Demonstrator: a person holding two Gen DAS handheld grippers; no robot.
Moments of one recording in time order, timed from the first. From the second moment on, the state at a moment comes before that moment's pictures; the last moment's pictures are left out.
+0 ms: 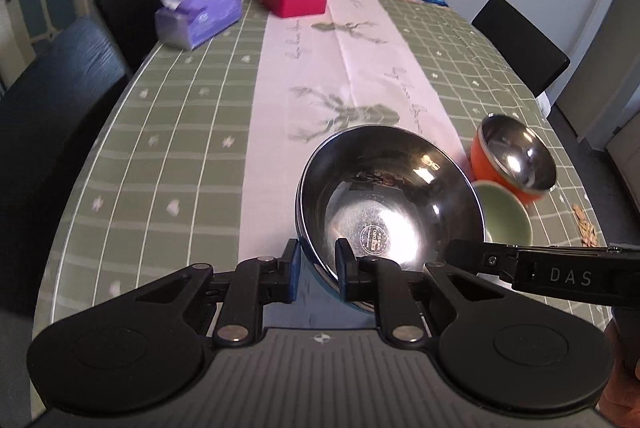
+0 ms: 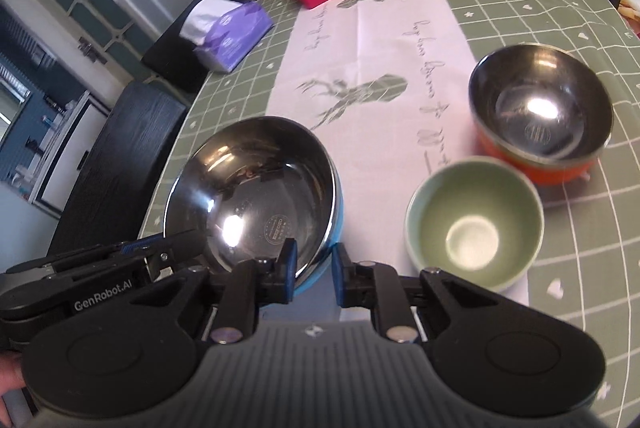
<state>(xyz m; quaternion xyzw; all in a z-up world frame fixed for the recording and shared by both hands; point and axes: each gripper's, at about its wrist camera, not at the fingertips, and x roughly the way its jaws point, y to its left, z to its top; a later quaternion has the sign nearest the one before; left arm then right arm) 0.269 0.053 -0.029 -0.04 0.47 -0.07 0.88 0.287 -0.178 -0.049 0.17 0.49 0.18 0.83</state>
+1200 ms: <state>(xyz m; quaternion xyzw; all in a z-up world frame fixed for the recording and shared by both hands) 0.185 0.096 -0.078 -0.10 0.49 -0.05 0.87 0.207 -0.158 -0.092 0.17 0.51 0.23 0.81</state>
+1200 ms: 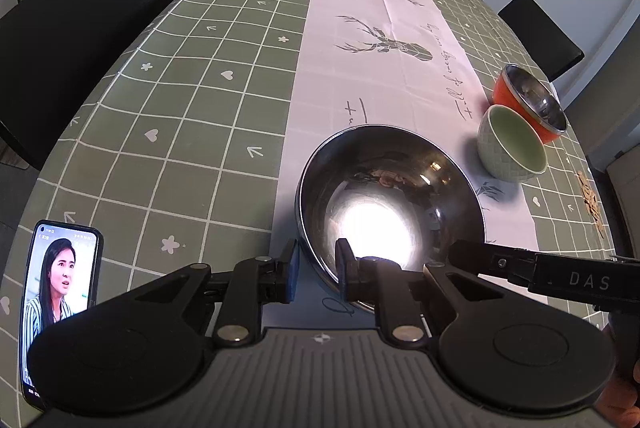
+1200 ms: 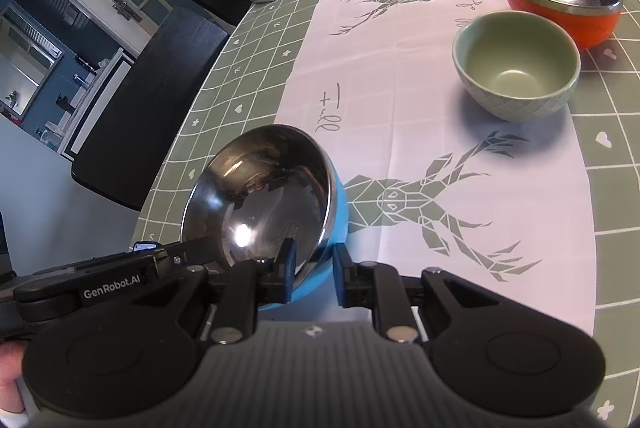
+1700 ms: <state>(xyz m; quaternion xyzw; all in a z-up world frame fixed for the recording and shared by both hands) 0.181 0.097 -0.069 -0.08 0.45 -0.03 0.89 0.205 -0.160 -0.090 0.18 0.51 0.23 0.81</state>
